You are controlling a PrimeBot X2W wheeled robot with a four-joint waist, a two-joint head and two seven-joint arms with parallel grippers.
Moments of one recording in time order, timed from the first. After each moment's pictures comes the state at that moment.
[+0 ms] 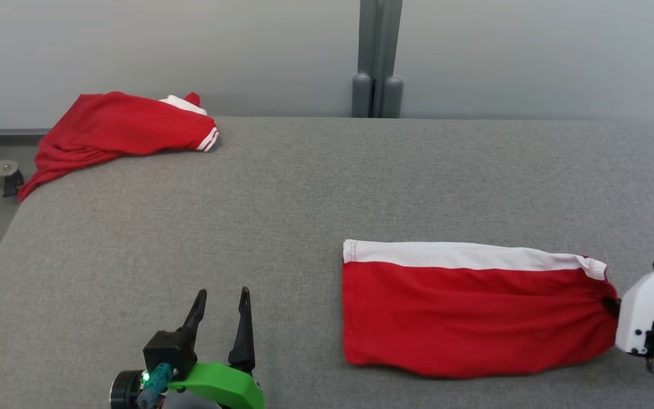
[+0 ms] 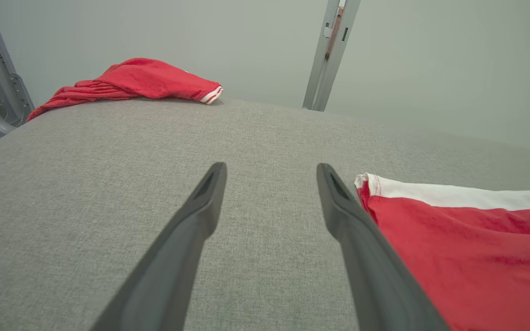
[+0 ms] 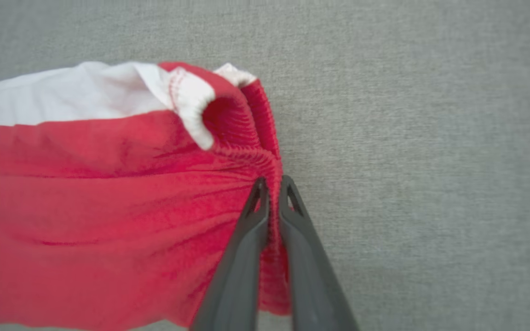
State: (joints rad) left arm -0.08 0.14 -0.44 0.29 -0.47 0.17 -0.26; right arm -0.29 -0.47 0.15 0.64 0.65 0.13 0.46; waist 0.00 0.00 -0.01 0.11
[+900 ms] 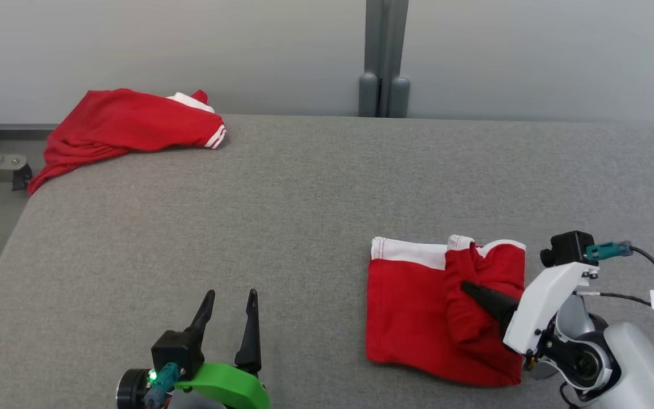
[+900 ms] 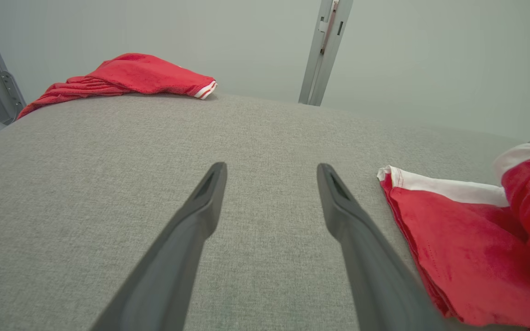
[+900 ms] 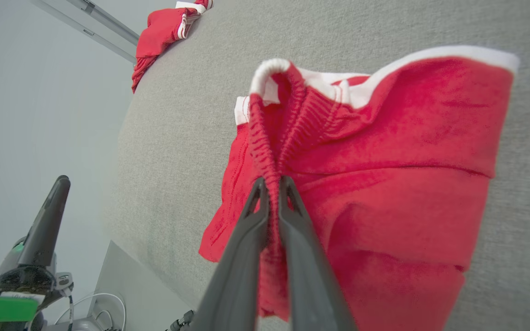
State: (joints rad) left arm -0.09 0.14 -0.46 0.31 -0.46 0.16 -0.26; right arm -0.19 -0.26 0.20 0.23 0.90 0.13 0.55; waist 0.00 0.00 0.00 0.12
